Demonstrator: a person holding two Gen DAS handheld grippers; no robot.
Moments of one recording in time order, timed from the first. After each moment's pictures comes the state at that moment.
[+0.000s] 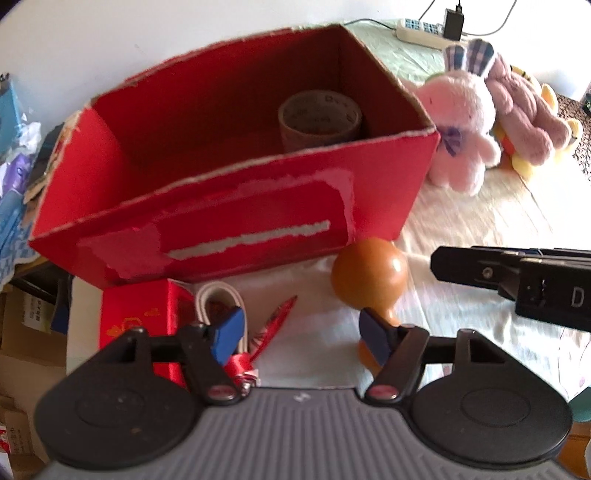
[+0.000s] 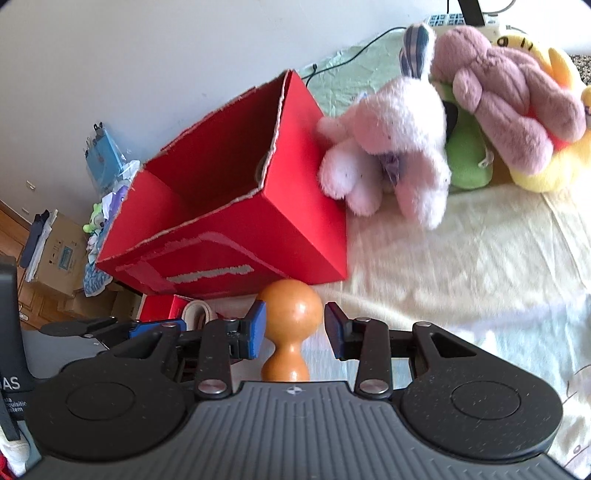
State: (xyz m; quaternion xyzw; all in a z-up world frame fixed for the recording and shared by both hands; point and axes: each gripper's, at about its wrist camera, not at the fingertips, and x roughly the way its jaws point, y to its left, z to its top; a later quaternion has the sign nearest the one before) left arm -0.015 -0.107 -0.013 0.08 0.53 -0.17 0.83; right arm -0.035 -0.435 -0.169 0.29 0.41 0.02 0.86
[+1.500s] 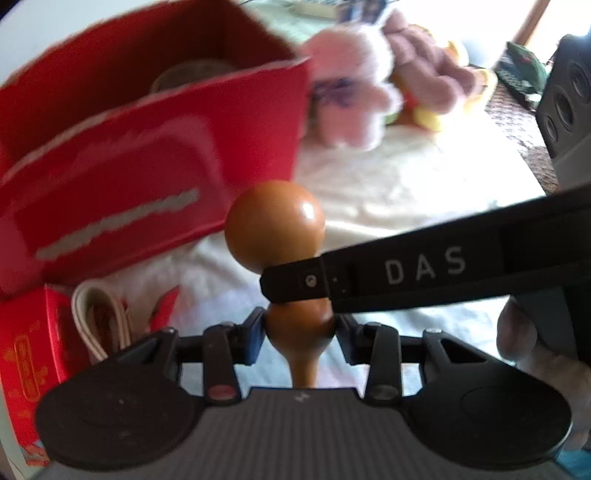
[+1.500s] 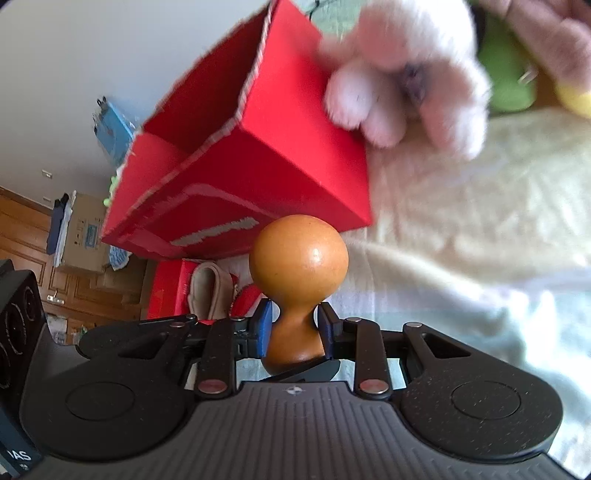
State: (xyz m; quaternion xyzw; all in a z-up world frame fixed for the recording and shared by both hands) left arm -0.025 -0.139 -0.035 0.05 0.53 -0.34 0.78; right arm -0.027 -0.448 -0.191 0.35 0.47 0.08 0.81
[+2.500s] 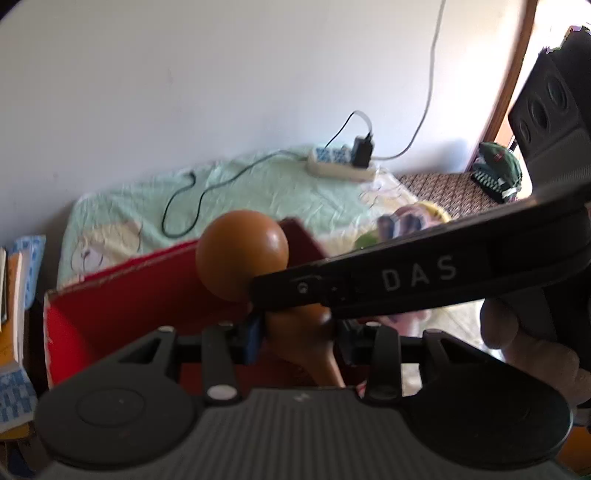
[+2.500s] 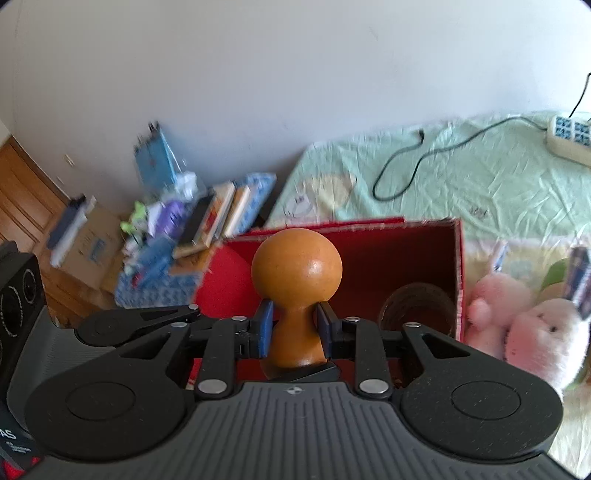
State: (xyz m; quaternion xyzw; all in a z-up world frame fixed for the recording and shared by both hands) left arm 0.089 -0.053 0.072 0.00 0.38 -0.37 0.85; right arm 0.102 -0.414 -0.078 0.22 0.40 0.10 0.89
